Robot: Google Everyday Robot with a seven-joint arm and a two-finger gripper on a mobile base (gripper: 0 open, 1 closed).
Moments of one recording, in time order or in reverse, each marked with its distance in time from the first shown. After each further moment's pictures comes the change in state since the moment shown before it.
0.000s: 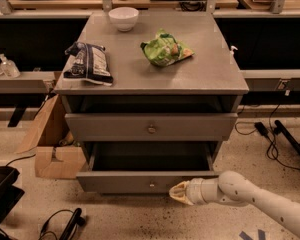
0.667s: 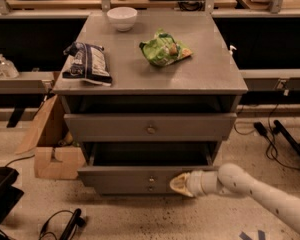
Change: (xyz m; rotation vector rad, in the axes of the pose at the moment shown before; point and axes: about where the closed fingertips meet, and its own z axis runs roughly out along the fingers) arm 0.004 -0.028 0.001 0.012 -0.006 0.000
